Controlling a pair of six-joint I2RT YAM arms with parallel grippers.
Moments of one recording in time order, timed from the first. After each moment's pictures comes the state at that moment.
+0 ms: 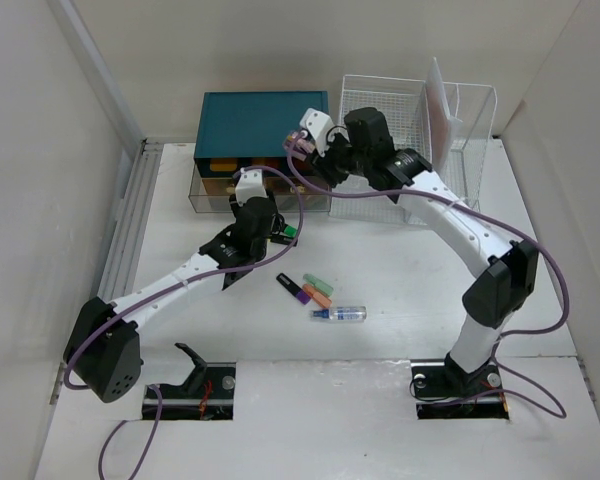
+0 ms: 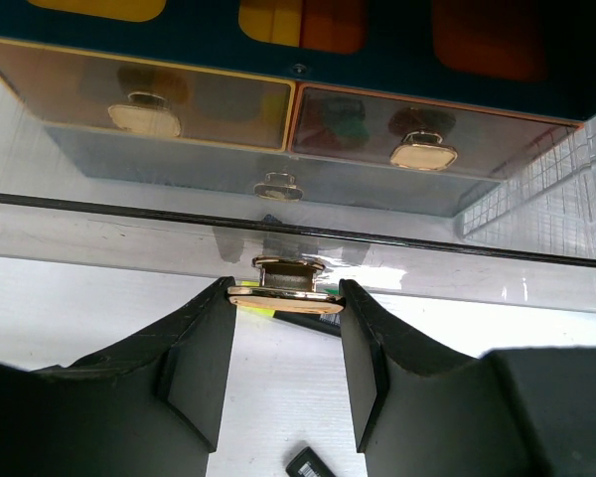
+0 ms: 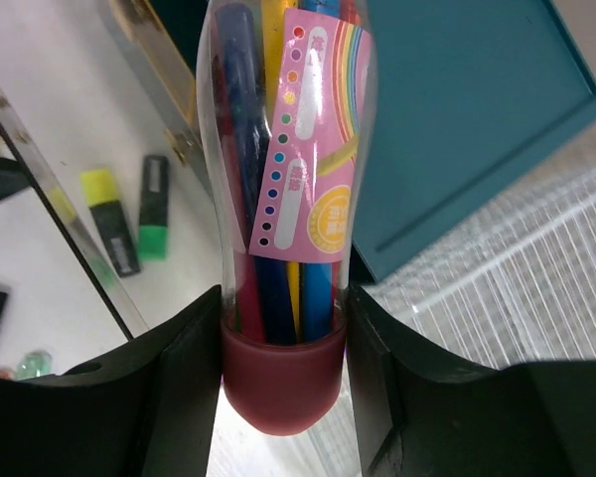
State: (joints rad) left arm -0.69 1.27 0.86 -0.03 -0.64 -0.44; right arm 0.61 1.75 1.79 -0.51 -0.16 -0.49
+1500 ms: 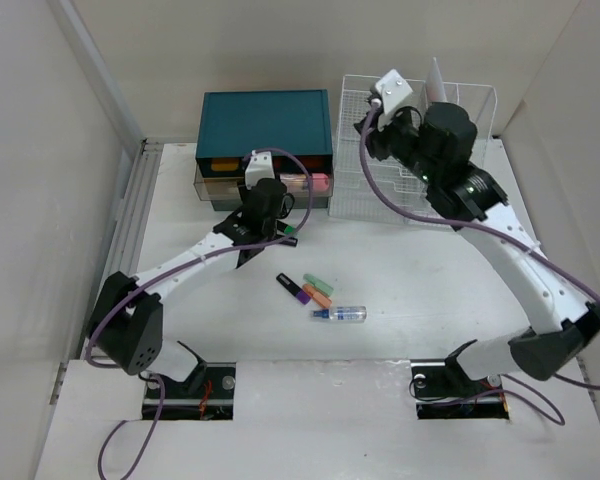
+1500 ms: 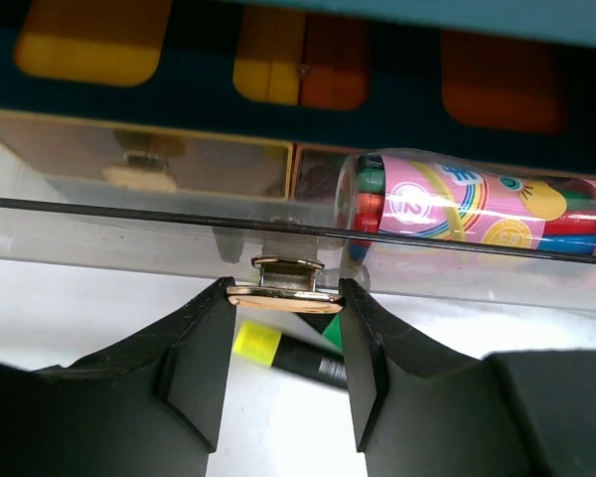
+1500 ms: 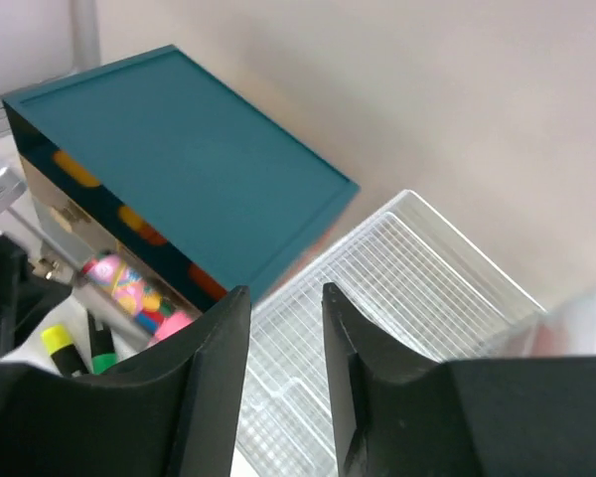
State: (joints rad) left arm -0.66 1.42 0.99 -0.02 -0.65 -0.40; right arm 0.57 1.43 1.67 -0.26 -0.03 -0.36
